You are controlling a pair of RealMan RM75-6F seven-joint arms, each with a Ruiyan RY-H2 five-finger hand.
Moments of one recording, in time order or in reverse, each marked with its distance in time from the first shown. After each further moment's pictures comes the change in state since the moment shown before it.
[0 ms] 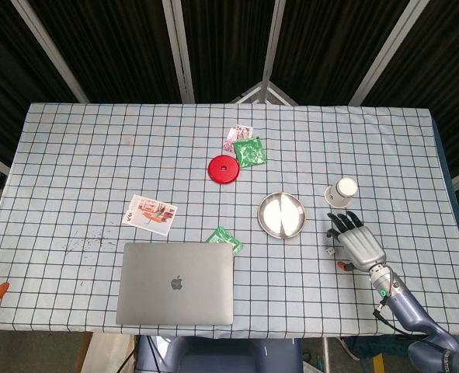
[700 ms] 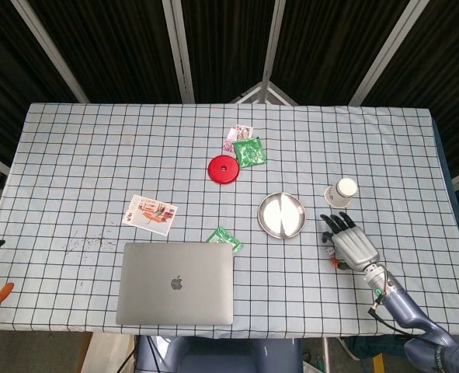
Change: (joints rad) left arm -0.008 -0.014 0.001 -0.014 -0.007 -0.023 0.053; right arm 0.034 -0.059 -0.046 0.094 -0.039 0.034 0.093
